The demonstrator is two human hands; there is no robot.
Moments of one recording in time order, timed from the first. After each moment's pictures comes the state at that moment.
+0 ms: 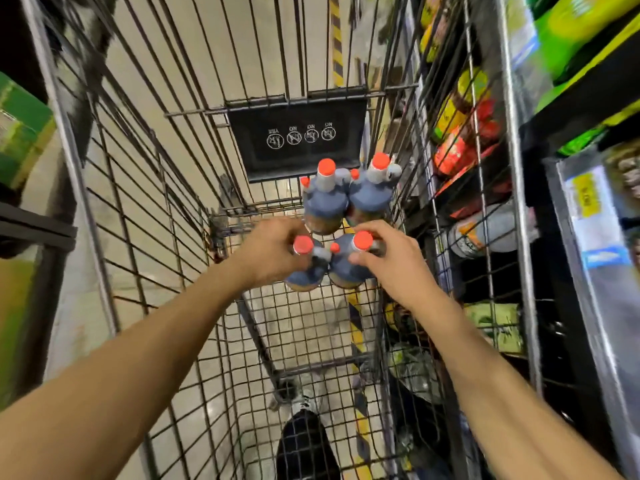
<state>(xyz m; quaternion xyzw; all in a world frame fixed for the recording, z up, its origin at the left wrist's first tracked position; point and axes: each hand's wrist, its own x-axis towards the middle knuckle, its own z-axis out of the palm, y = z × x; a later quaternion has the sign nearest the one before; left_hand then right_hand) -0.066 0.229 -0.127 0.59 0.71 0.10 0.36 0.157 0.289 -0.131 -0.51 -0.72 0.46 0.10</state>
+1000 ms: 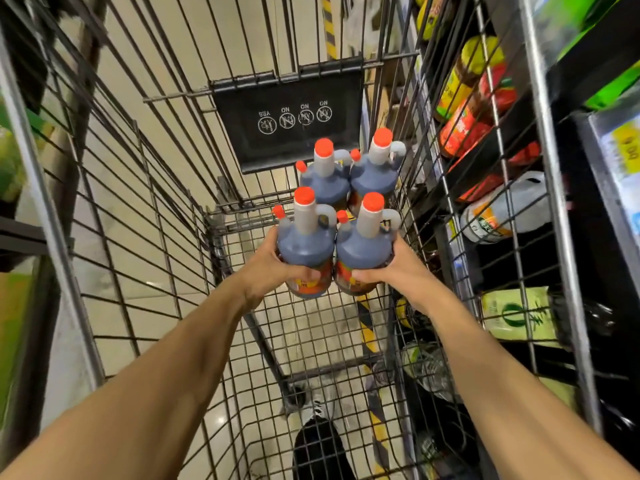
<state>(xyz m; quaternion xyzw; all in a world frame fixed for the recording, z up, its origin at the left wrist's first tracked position) -0.064 0.196 -0.217 0.27 0.64 0.35 0.63 0.178 0.282 -0.214 -0.51 -0.51 0.68 0.14</state>
